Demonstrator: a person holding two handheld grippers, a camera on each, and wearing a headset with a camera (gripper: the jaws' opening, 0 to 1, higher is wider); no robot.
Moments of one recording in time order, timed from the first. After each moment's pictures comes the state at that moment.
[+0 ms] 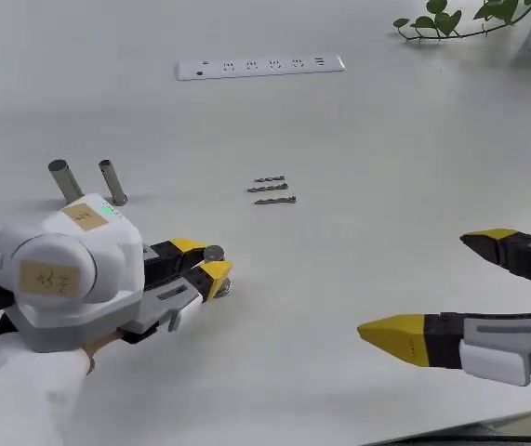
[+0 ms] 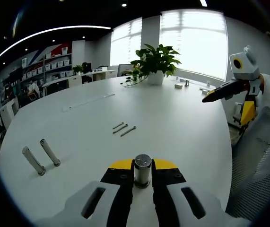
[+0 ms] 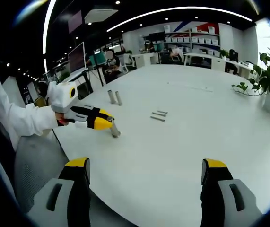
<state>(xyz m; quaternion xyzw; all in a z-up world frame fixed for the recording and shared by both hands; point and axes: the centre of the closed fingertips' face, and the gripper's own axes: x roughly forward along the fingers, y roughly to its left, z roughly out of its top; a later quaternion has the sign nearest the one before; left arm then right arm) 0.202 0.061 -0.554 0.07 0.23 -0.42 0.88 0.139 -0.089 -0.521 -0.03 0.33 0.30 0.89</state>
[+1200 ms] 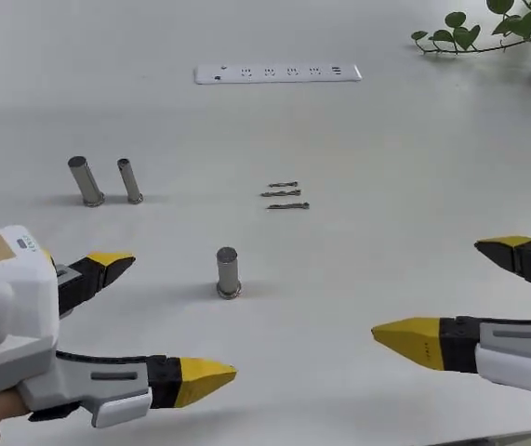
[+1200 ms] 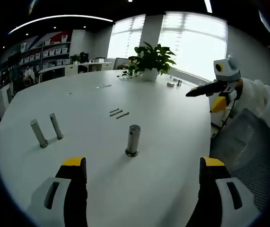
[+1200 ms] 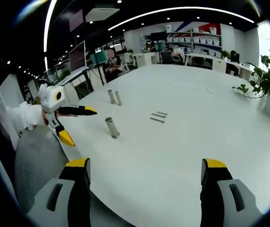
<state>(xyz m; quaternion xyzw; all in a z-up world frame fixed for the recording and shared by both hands) 0.150 0.100 -0.552 0.03 0.27 -0.44 0.86 0.147 -0.091 -0.515 -0.04 0.33 0.31 0.89</state>
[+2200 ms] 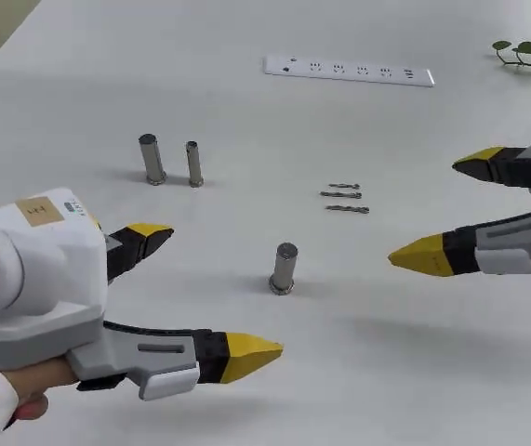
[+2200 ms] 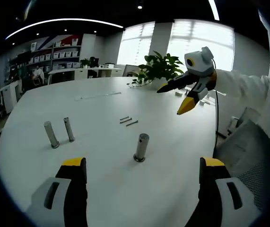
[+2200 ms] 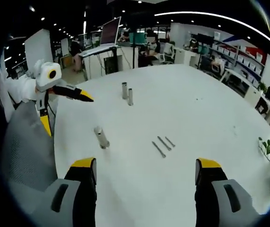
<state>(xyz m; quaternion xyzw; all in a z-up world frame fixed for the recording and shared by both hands) 0.159 0.116 -0.534 0.01 0.25 -0.40 0.88 0.247 -0.041 -0.514 -0.22 0.31 0.44 0.81</state>
